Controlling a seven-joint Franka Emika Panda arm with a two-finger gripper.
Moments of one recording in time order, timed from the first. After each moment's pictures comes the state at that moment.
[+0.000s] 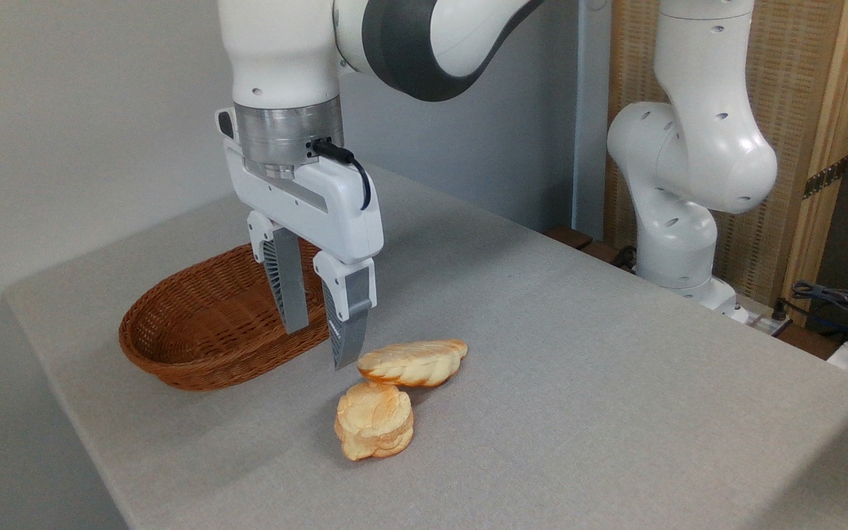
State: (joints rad) arm -0.17 -0.03 0.11 -1.87 0.00 1.96 0.69
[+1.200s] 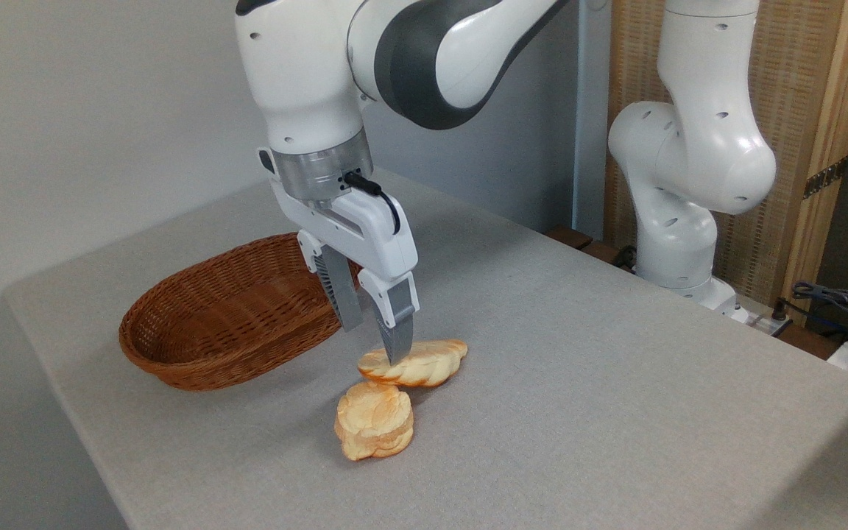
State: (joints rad) arm -0.21 -0.07 0.11 -2.01 0.00 1.89 0.69
